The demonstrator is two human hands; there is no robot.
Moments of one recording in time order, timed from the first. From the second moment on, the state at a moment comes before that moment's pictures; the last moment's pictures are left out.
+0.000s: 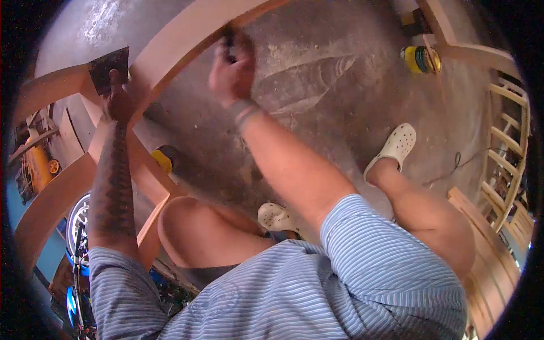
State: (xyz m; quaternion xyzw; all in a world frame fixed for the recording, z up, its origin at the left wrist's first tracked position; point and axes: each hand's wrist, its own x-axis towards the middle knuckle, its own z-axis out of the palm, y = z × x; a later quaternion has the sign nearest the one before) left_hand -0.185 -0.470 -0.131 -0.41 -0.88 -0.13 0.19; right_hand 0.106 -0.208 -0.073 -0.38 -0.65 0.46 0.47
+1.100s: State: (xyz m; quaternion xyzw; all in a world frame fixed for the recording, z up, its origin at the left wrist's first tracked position) left_hand -0.256 -0.531 -0.137 -0.43 -0.90 0.09 0.10; right_hand 0.440 0.243 -0.010 -0.50 -0.75 0.43 0.05
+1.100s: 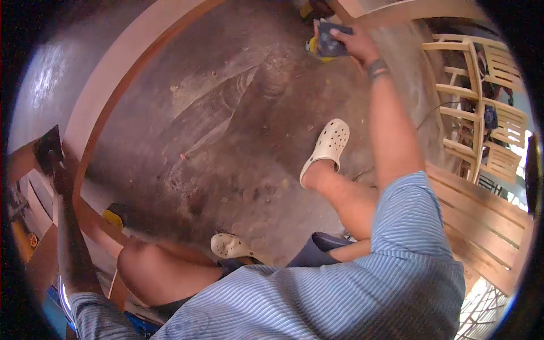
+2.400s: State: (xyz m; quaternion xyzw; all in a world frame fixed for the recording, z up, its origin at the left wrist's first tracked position) left_hand -0.168 -0.425 -0.050 -0.06 -0.99 -0.07 0.14; right_hand 0.495 0.132 -0.026 -0.37 -0.88 0.27 -0.13
